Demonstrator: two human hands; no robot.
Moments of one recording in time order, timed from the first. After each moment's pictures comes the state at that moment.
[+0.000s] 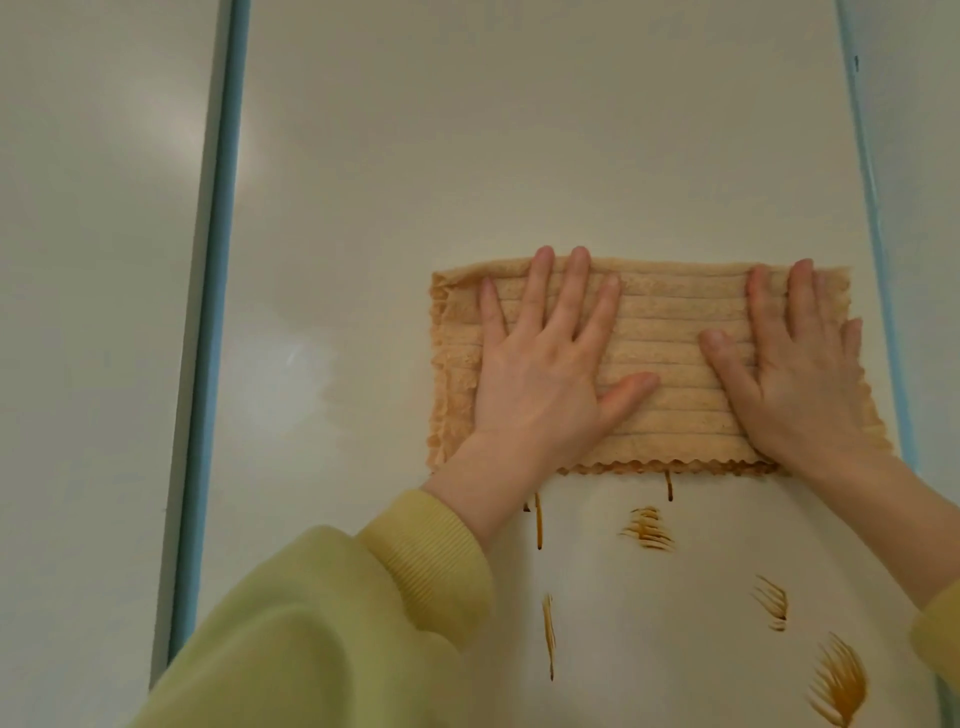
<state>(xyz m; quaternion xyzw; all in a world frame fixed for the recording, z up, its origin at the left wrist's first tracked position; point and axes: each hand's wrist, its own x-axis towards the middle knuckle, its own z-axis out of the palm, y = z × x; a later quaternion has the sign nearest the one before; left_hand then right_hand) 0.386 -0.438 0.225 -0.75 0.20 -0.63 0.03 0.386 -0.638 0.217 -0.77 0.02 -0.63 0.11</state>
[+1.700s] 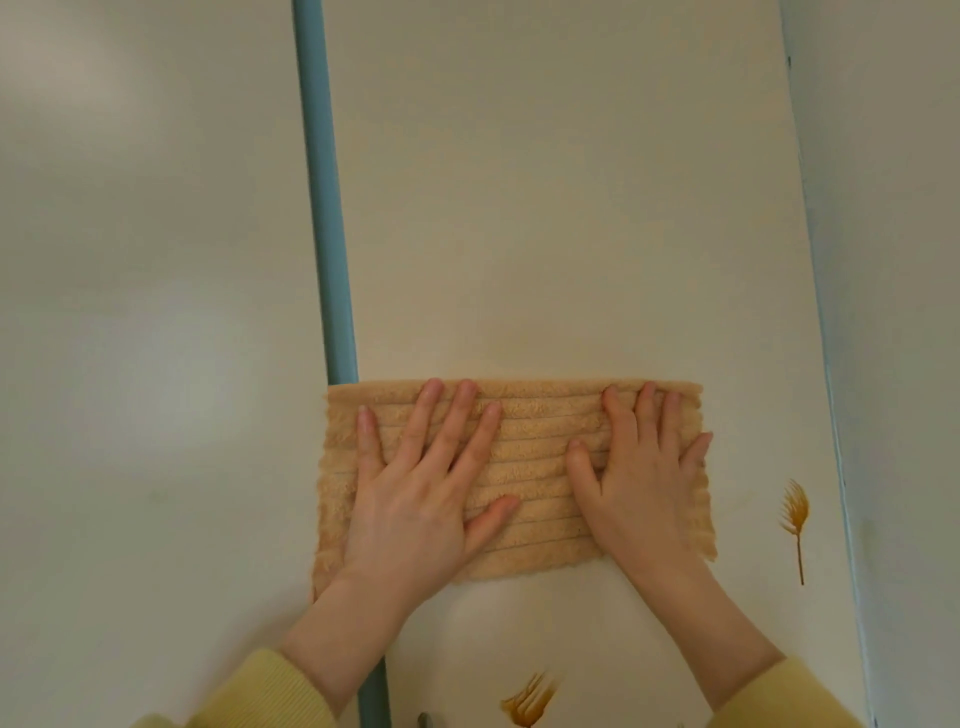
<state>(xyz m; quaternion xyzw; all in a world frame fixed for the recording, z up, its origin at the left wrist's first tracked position) 0.387 -0.253 0.106 -0.74 0.27 -0.61 0.06 0.360 -0.434 0.092 -0.79 0.13 -0.57 0.17</state>
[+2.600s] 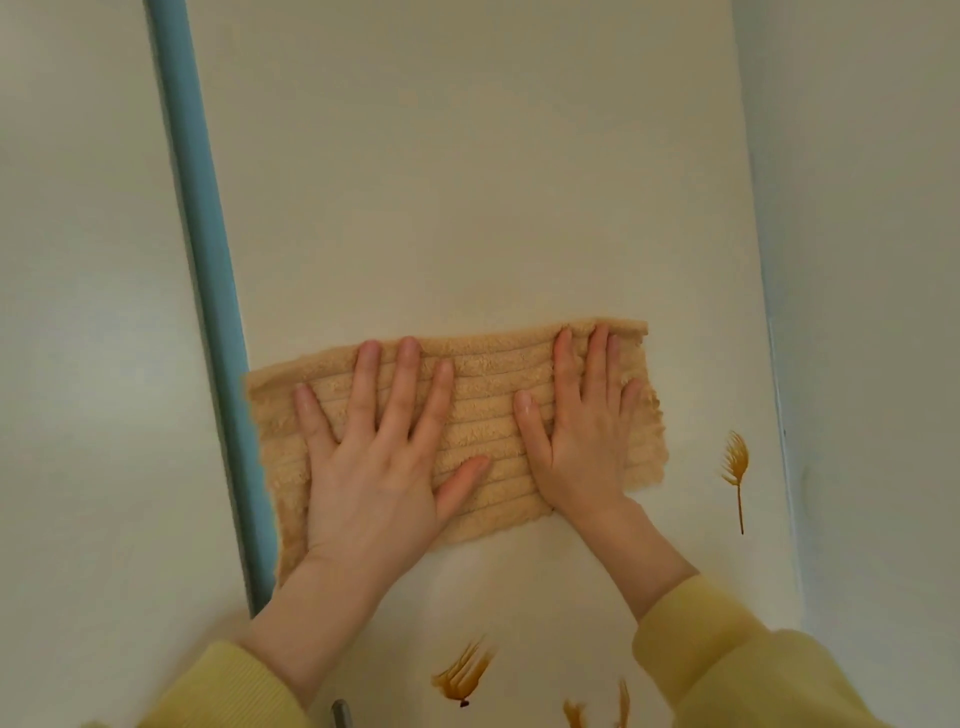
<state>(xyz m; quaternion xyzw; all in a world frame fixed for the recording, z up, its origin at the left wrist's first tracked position) 0.386 -0.290 0.095 -0.77 0.23 -0.60 0.06 0.388 -0.464 0.079 -0.74 0.06 -0.65 0.18</state>
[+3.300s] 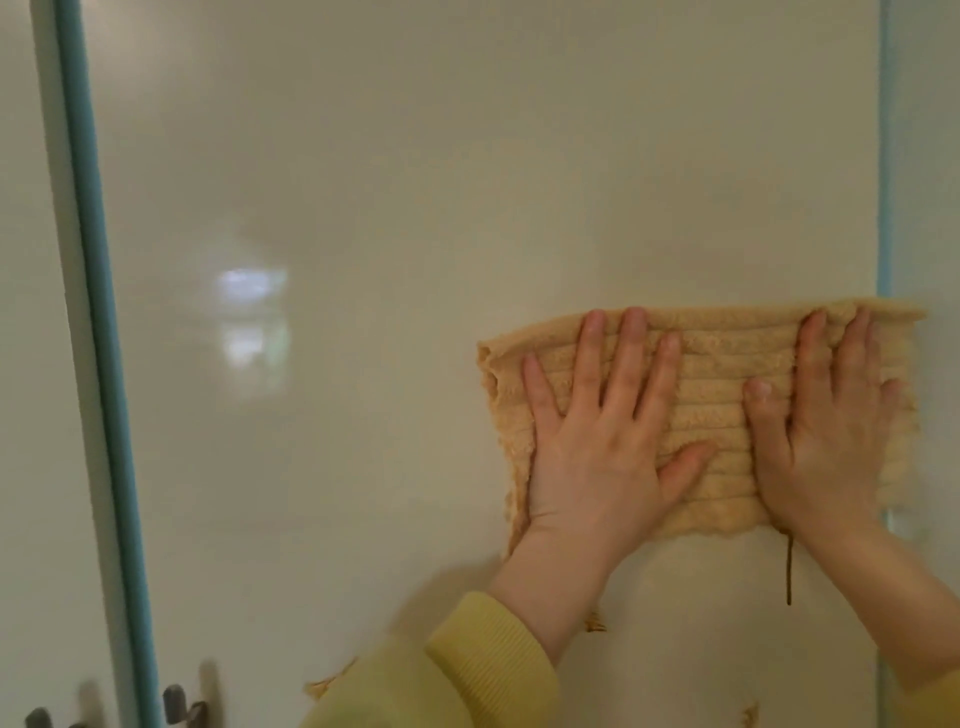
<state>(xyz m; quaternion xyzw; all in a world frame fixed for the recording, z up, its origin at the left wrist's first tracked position) 0.392 -0.495 0.069 -0.75 0.21 -0.62 0.01 0.388 -0.658 0.059 -0.73 0.06 -0.65 0.17</state>
